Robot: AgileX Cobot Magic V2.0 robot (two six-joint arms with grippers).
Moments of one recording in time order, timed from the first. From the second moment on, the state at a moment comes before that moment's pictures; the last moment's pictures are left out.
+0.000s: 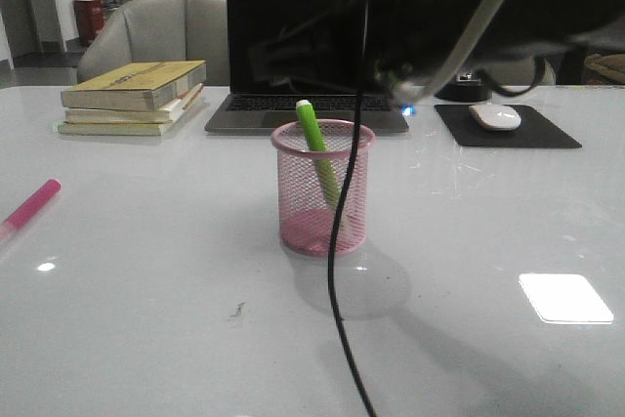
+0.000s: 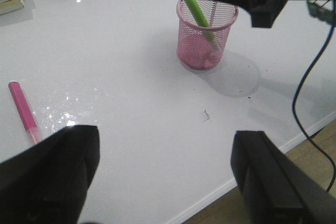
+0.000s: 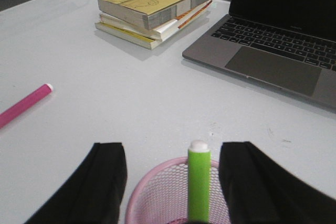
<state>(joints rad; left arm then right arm) -0.52 0.71 -0.70 -0.10 0.67 0.11 0.65 1.63 -0.85 0.27 -0.47 -0.16</state>
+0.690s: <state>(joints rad) -0.52 0.71 -0.70 -0.10 0.67 0.11 0.36 0.87 -0.84 0.20 0.82 -0.26</state>
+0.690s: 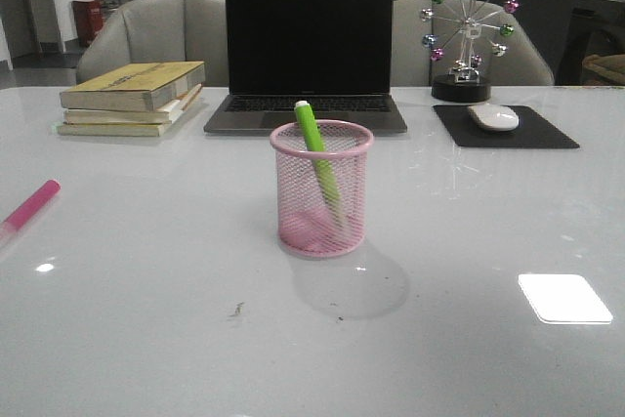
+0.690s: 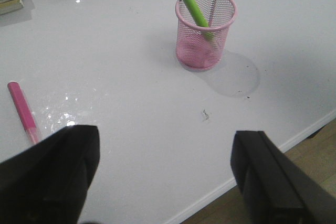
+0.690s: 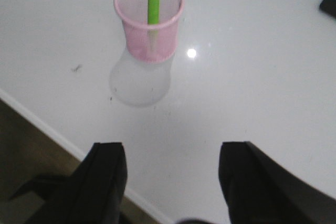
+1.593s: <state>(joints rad) -0.39 0.86 -0.73 -0.05 0.75 0.00 0.49 0.70 -0.67 -0.05 0.75 0.03</state>
